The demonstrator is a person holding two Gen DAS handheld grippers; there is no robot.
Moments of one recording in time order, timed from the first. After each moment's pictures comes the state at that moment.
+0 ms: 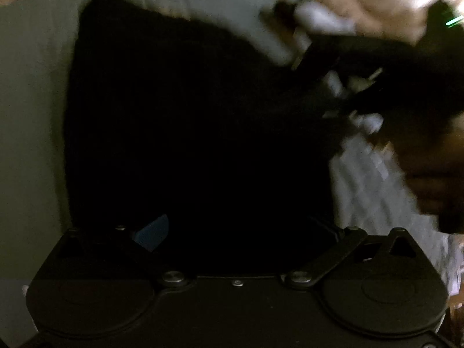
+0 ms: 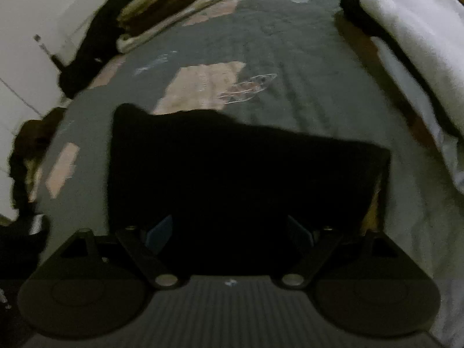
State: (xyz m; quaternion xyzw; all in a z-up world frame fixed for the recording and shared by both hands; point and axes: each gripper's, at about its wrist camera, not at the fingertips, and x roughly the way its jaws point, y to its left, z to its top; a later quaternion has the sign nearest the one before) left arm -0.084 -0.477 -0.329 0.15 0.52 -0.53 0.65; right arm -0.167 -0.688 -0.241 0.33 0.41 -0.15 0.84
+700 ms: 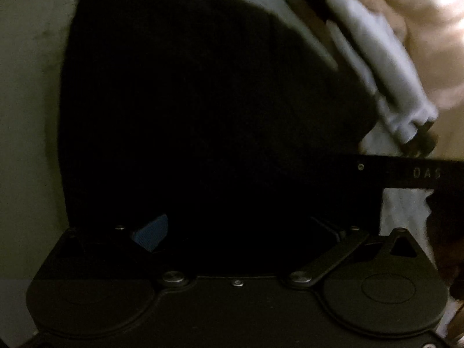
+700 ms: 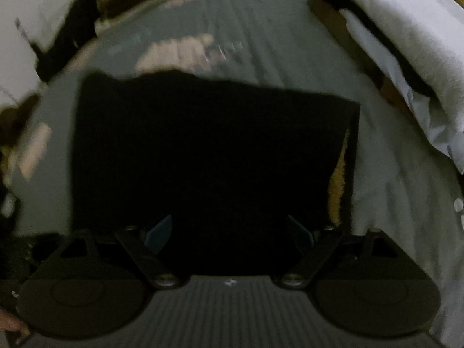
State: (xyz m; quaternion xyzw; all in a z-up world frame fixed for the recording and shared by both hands) left arm -0.043 -0.531 -0.345 0.18 0.53 -0.51 0.66; right arm -0.189 -0.686 -0.287 0.28 0.46 -0.20 0.82
